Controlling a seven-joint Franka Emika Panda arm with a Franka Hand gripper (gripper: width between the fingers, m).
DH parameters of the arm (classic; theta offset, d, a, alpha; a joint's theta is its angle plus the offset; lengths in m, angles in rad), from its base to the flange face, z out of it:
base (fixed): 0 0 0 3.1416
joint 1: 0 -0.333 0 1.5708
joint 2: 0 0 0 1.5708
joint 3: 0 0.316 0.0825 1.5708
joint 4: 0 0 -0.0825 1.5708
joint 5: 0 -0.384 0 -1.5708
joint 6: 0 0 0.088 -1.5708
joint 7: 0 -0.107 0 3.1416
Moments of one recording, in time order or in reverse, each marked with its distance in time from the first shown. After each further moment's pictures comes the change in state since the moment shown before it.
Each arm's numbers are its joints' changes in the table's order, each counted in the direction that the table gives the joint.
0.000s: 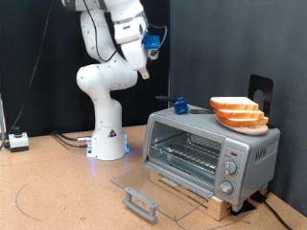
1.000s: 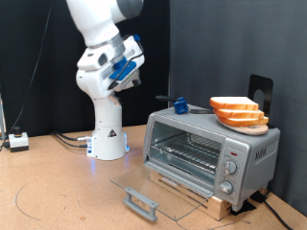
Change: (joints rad) arm 0.061 0.210 -0.135 0.061 -0.021 0.102 -0.196
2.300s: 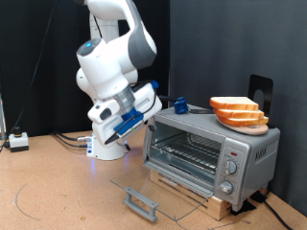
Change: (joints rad) arm -0.015 0.204 -0.005 -0.149 -0.224 0.321 -0.256
